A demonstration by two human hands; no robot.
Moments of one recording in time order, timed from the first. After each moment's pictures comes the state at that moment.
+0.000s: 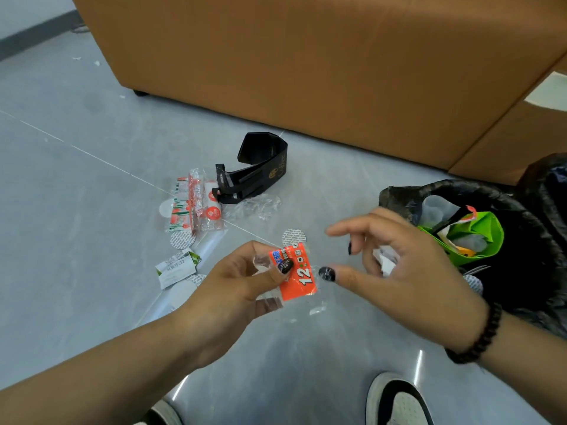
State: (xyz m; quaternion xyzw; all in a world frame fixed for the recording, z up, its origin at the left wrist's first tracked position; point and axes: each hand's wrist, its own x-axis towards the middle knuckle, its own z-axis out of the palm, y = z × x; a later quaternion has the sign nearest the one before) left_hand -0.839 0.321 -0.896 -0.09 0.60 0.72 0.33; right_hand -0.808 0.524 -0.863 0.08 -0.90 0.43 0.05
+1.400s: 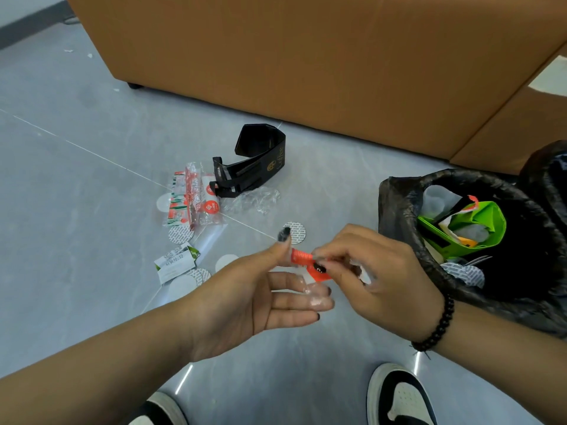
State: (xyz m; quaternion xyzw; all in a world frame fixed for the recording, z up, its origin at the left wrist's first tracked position) left_hand -0.843 0.328 -0.883 -0.13 0.47 0.72 0.49; right_hand -0.812 0.519 -0.904 0.23 -0.89 0.36 0.14
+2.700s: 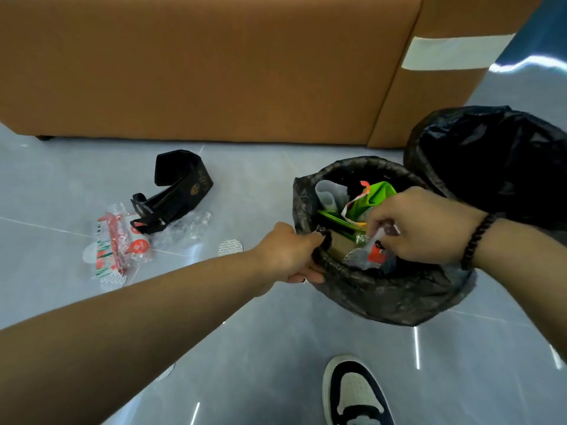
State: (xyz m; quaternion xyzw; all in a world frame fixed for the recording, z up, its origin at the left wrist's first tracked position) left_hand -0.866 0.509 -0.901 0.05 0.77 0.42 0.48; right_hand -0.795 0.694 -0.863 0.00 -0.98 0.09 -0.15
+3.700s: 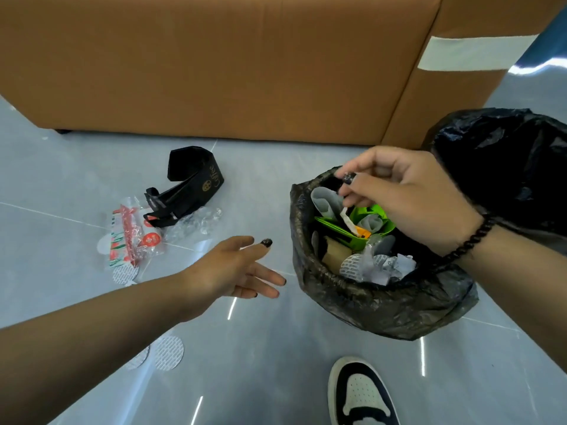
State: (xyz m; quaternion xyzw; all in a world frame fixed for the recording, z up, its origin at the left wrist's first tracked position) left_hand -0.876 0.426 -0.907 -0.02 0.73 0.48 0.48; right_hand -0.811 0.652 -0.848 -0.11 -0.80 0.58 0.07
